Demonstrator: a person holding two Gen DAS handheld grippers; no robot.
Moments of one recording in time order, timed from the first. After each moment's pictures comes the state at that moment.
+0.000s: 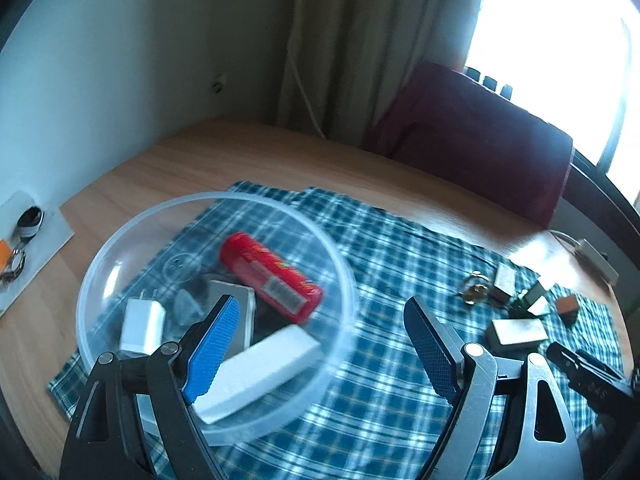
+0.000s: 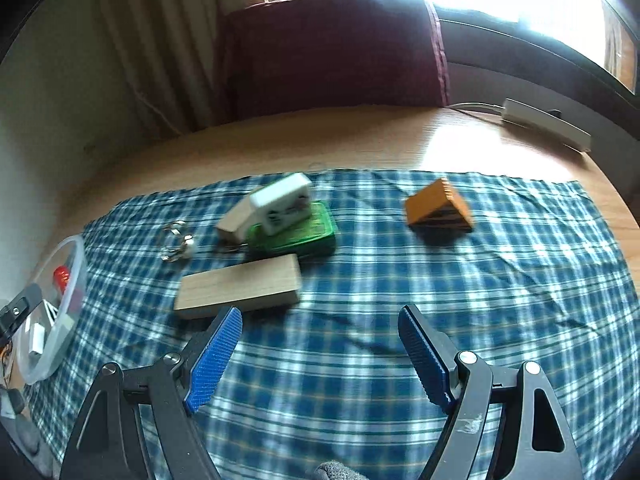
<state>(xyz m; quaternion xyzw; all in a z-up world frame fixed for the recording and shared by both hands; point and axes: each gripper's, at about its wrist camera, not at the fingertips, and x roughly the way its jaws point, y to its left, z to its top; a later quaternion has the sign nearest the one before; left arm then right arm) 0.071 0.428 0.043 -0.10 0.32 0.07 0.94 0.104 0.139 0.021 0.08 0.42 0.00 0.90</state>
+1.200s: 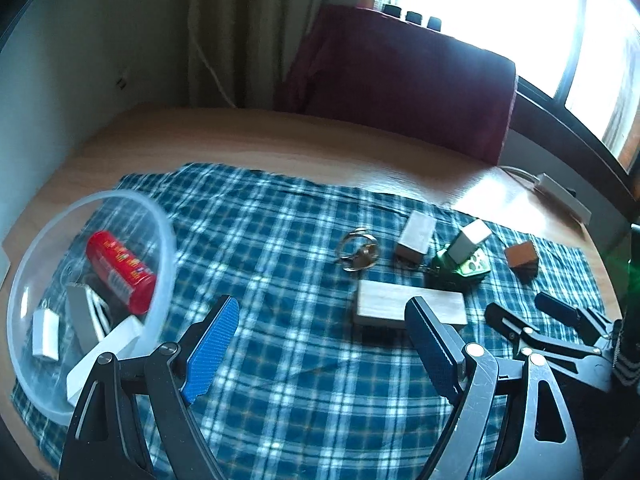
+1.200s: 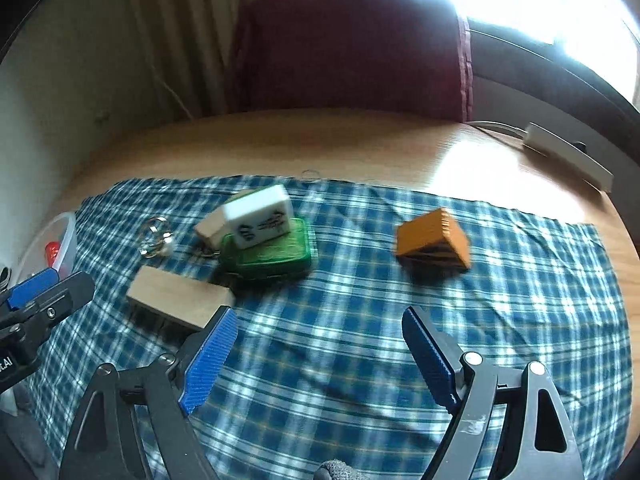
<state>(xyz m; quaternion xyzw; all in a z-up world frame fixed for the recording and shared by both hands) 0.114 0.325 0.035 -0.04 0.39 -0.03 0.92 0.130 0.123 0.022 0.02 0.43 0.04 0.90</state>
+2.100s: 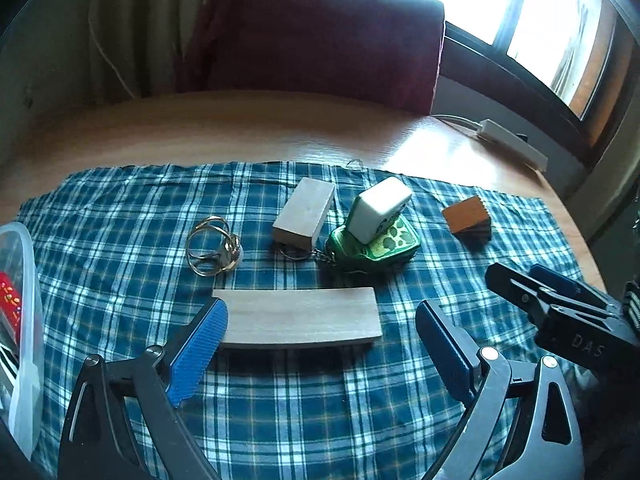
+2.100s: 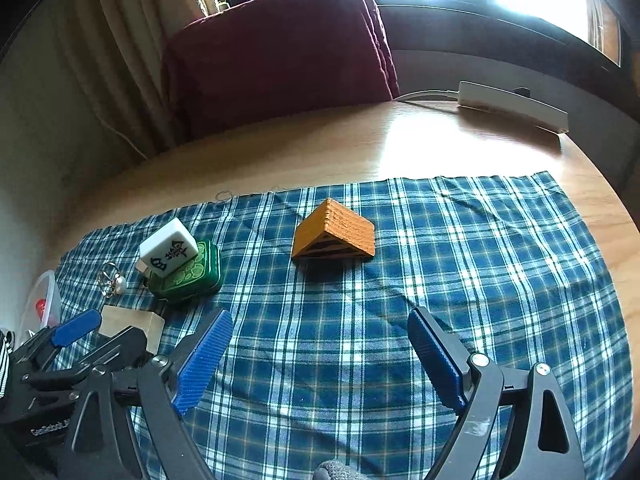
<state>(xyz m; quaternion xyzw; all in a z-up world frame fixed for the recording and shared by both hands) 0.152 0.257 0.008 -0.01 0.43 -0.14 0.89 0.118 0.064 0.020 0.11 0.43 -0.01 0.90</state>
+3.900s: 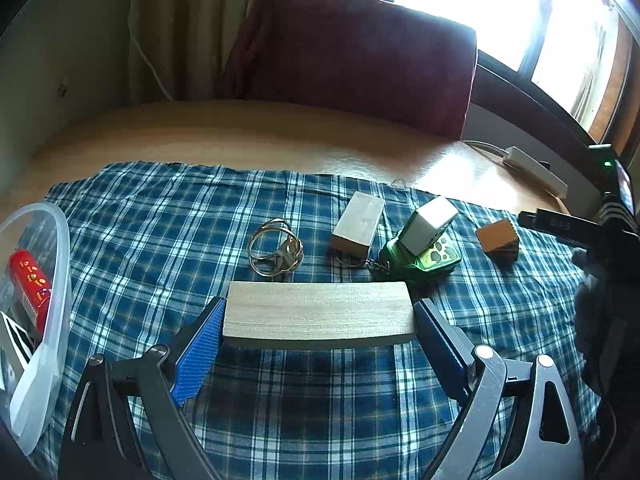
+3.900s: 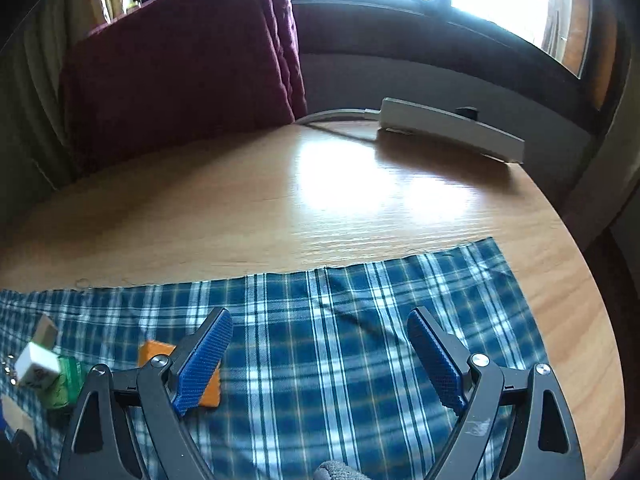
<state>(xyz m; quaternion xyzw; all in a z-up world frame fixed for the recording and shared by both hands) 0.155 0.267 -0.002 -0.04 0.40 -0.10 0.91 0.239 -0.034 0.017 0.06 0.45 -0.13 0.88</state>
